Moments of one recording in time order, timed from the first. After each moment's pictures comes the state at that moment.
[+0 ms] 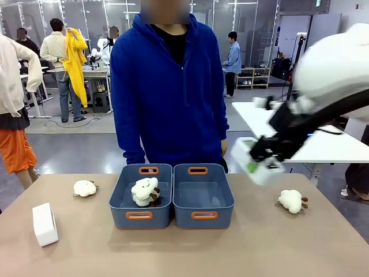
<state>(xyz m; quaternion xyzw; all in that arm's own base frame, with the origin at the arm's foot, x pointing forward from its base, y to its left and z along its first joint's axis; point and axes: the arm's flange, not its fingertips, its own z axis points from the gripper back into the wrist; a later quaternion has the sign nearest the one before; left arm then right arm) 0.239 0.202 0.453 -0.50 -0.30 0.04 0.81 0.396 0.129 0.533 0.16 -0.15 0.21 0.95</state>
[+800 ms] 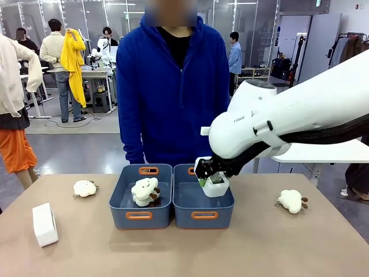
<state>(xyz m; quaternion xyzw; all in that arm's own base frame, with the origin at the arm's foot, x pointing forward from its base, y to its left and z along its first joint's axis) 0.239 0.203 0.453 -0.50 -0.30 0.04 0.81 0.497 0.245 0.417 0.09 -0.15 0.14 0.98</state>
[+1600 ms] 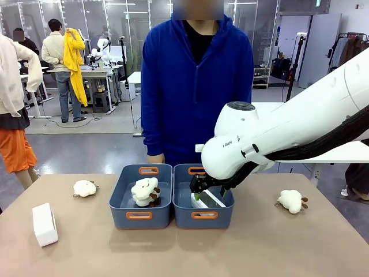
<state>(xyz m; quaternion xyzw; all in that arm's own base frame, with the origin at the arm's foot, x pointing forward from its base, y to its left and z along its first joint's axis) 0.239 0.203 0.453 -0.50 -0.30 0.04 0.81 0.506 0.262 0.371 0.07 -0.12 0.13 0.98</state>
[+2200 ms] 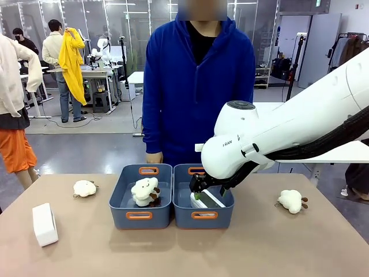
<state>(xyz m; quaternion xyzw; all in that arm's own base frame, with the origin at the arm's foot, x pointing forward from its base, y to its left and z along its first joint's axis) 0.239 0.203 0.453 -0.50 -0.30 0.04 0.81 0.505 0.262 0.373 0.07 -0.12 0.13 0.98</state>
